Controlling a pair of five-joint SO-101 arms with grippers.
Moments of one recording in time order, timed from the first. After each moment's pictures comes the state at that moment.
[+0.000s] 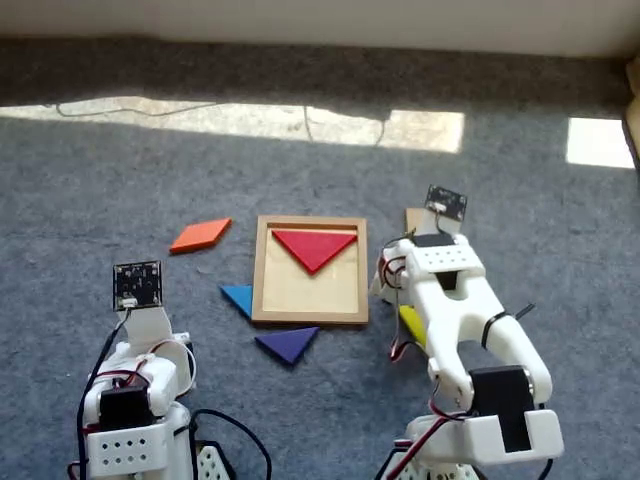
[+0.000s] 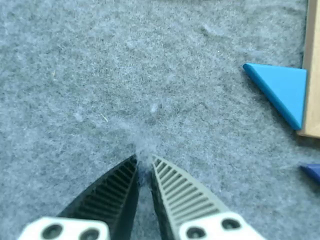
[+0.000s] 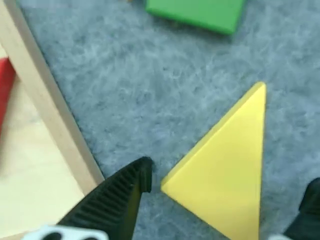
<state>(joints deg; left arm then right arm) -13.7 -101.9 96.0 76.1 5.2 -12.2 -4.7 42.7 52.2 -24.9</state>
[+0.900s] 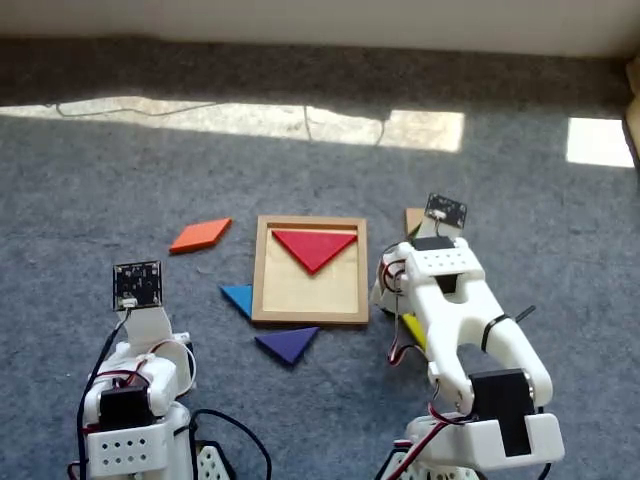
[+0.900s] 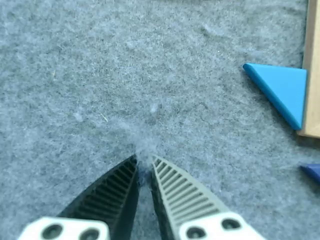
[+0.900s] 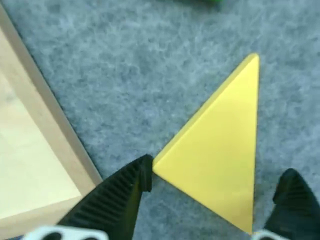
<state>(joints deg) -13.7 -101.9 96.0 76.1 5.2 -13.2 -5.5 44.1 56.0 -25.0</state>
